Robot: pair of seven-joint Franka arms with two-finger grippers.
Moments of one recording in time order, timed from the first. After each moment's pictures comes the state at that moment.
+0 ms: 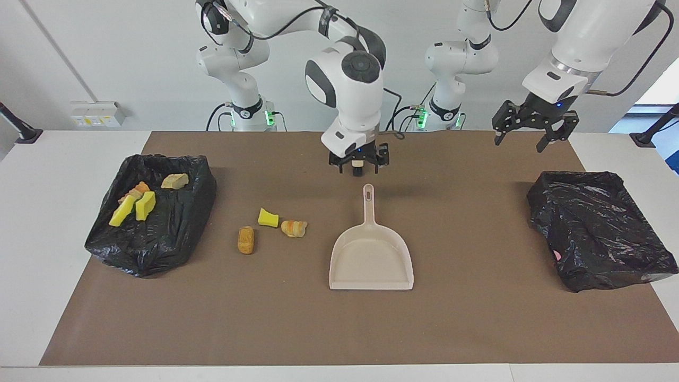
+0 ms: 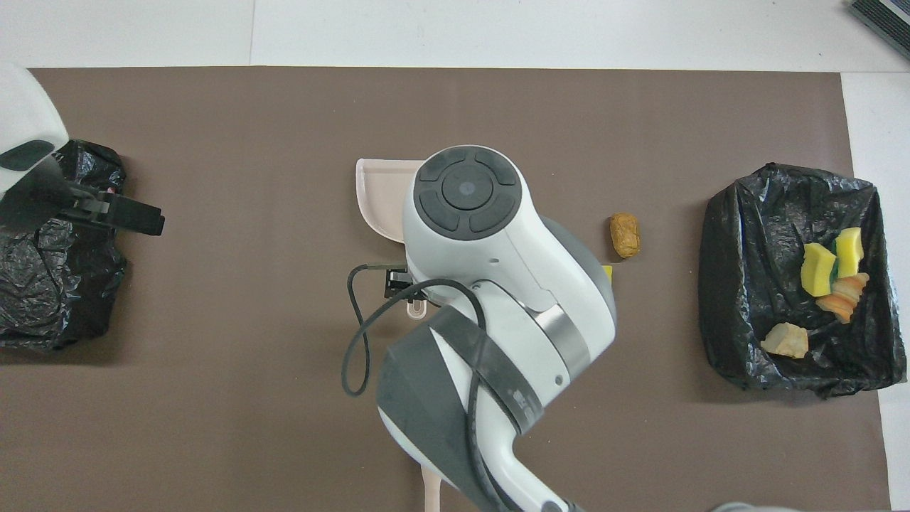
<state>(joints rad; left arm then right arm) -0.11 0.04 -0.05 -1.51 -0.04 1.61 0.12 0.44 0.31 0.23 -1.41 0.03 1.62 0.70</state>
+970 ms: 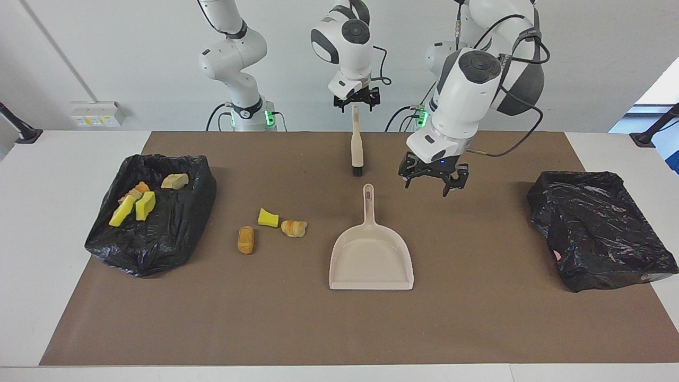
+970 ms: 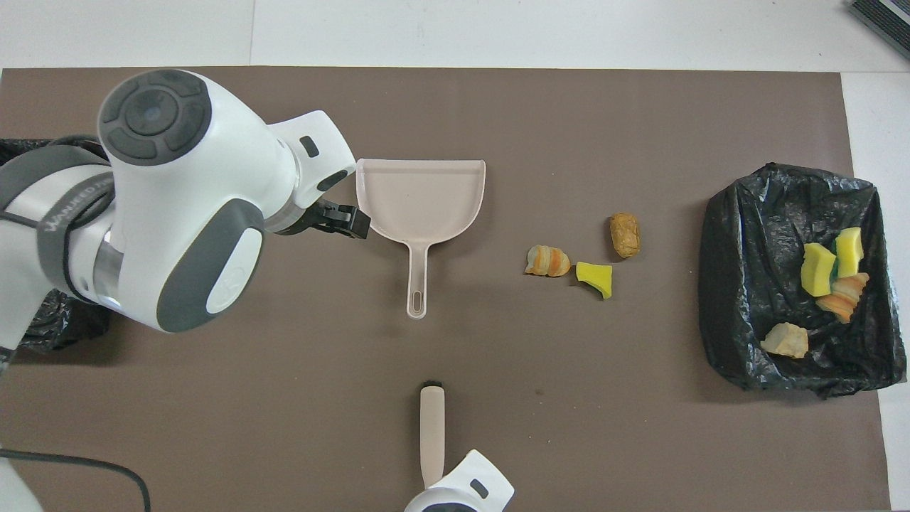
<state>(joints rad) -0.11 0.22 -0.38 -1.62 0.05 1.88 -0.20 0.75 -0.15 0.25 -2.32 0.33 2.07 0.83</state>
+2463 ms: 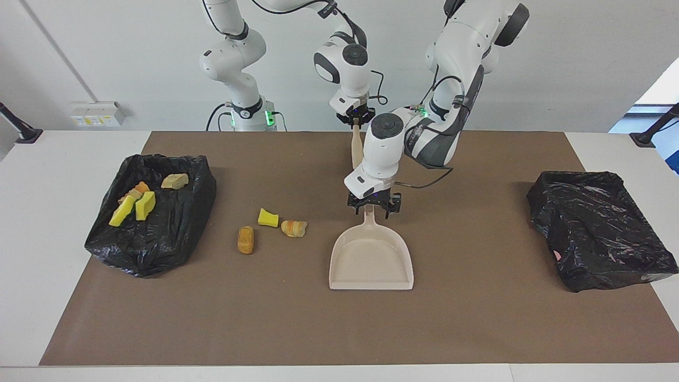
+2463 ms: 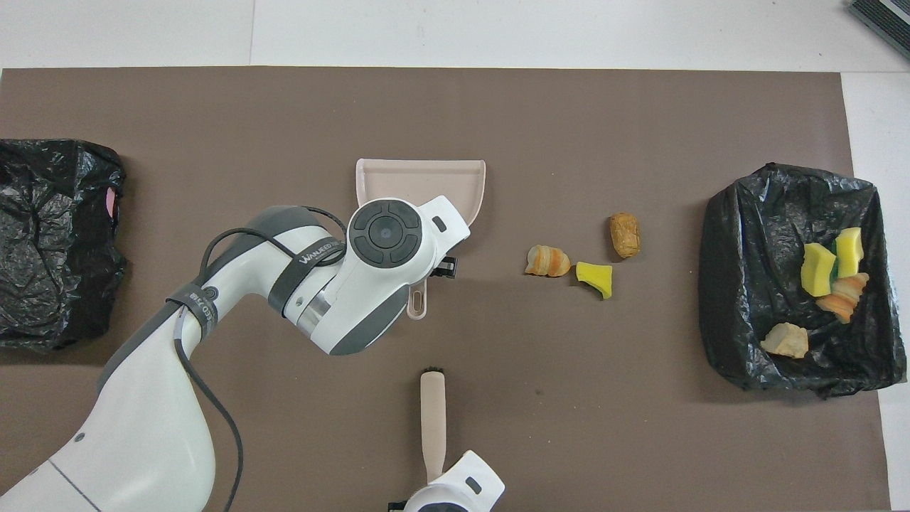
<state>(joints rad) -0.17 0.42 -0.53 -1.78 0.28 2.19 -0.56 0.79 -0.06 0.23 -2.38 0.28 2.22 0.86</state>
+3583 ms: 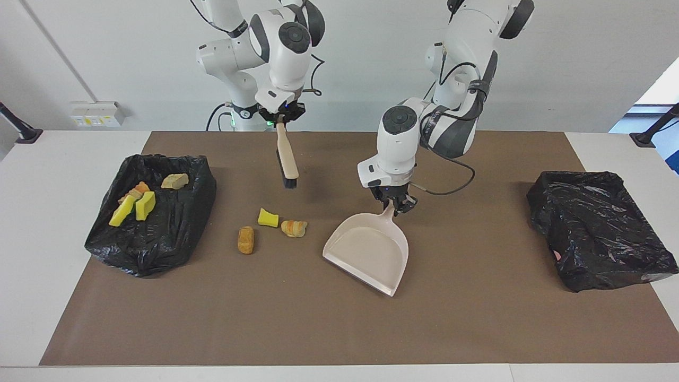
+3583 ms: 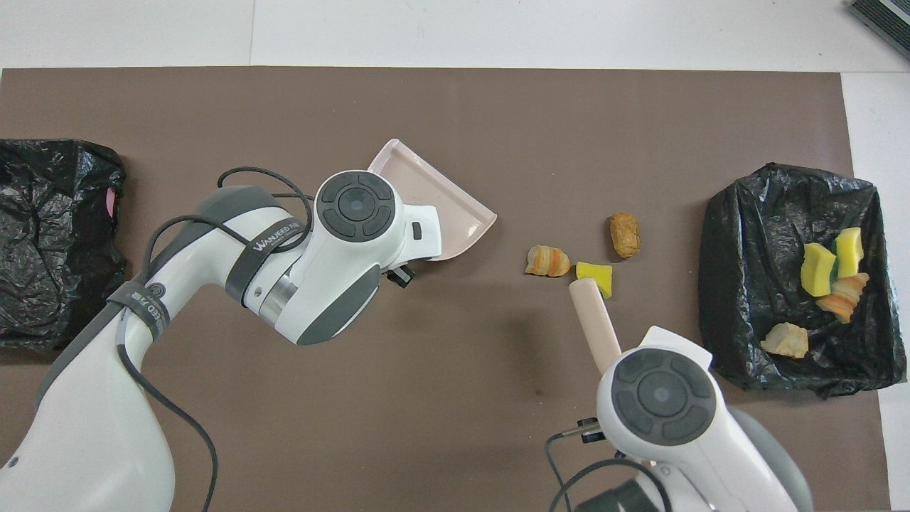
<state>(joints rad) -0.11 0.37 -0.52 -1.74 0.29 2.01 0.04 0.26 -0.29 0.21 -2.25 -0.09 1.64 0.29</state>
